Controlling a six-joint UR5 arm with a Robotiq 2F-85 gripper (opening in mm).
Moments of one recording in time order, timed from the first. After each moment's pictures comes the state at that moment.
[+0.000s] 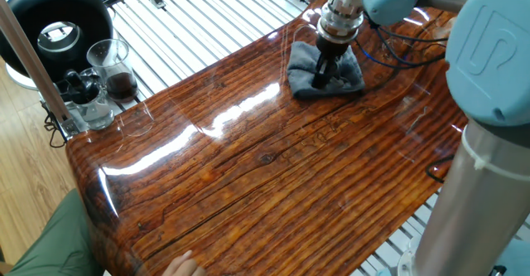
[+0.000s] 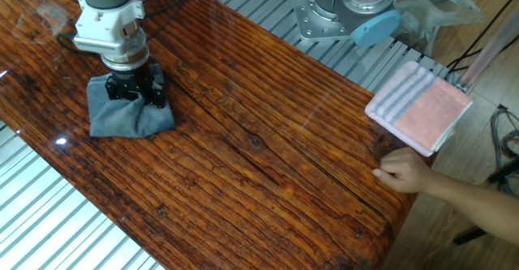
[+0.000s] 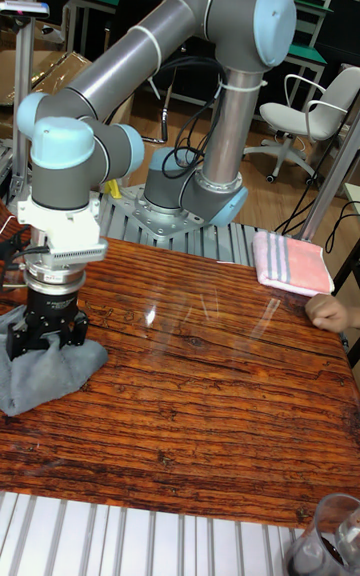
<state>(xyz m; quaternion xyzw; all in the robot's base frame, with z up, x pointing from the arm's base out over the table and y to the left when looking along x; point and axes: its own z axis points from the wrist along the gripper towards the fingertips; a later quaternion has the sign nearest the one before) 0.567 -0.162 -0.010 -0.26 0.96 0.01 0.07</state>
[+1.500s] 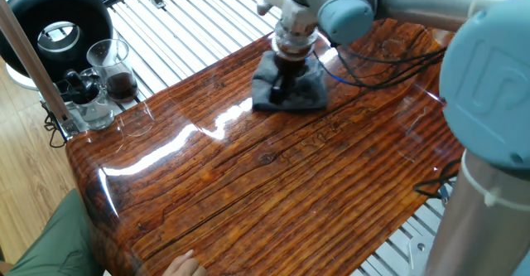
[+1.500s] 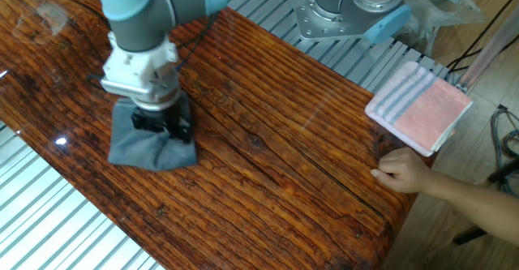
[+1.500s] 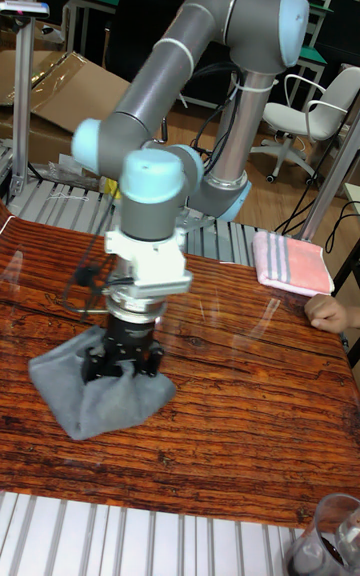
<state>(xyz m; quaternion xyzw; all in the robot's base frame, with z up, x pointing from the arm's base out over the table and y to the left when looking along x) 0.589 -0.013 -0.013 -0.17 0.98 0.04 0.07</state>
